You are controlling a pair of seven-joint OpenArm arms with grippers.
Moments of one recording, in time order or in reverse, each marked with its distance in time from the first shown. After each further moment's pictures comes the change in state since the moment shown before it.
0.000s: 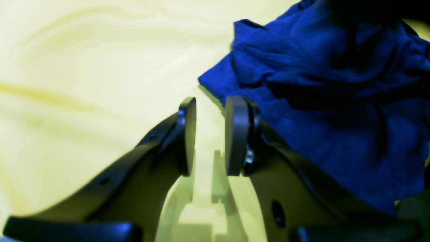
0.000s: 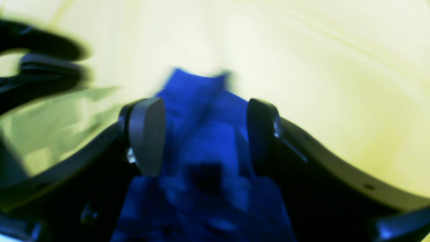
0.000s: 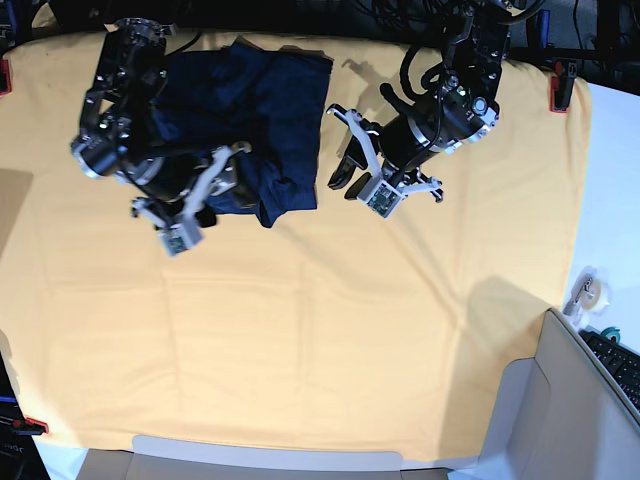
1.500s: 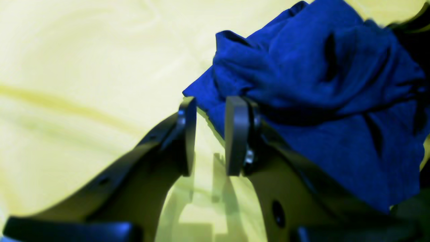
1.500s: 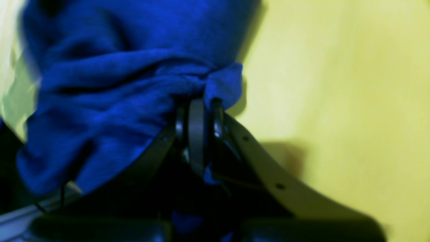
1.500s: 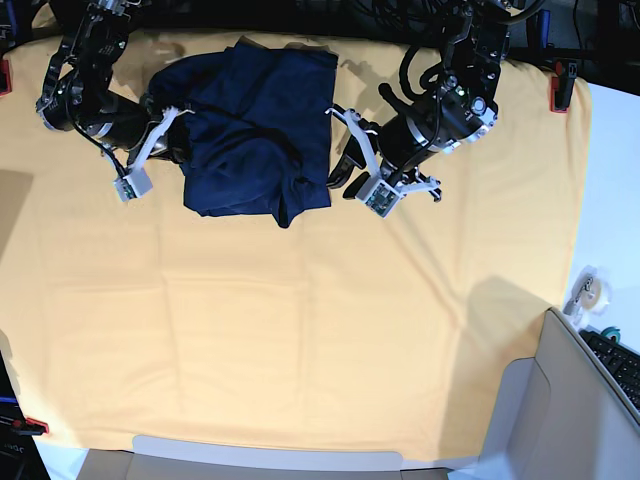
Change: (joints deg) left arm 0.1 0.2 0.1 -0.1 -0.1 -0.1 0.0; right arm -9.1 4.5 4.8 -7.0 12.1 6.5 -0.6
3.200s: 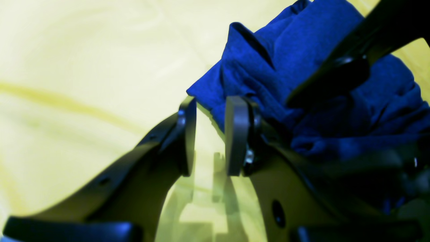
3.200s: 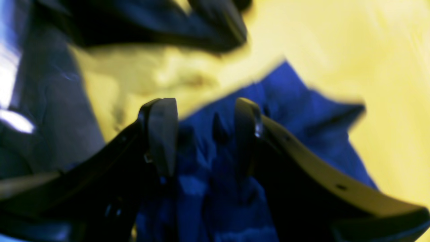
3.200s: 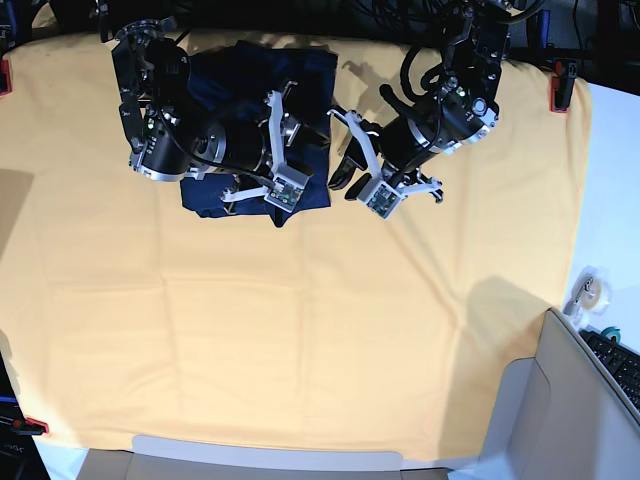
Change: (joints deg) left arm -0.2 0.0 -0.2 -0.1 0.2 0.2 0.2; right arm 12.3 2.3 -37.0 6.9 -4.2 0.2 0.0
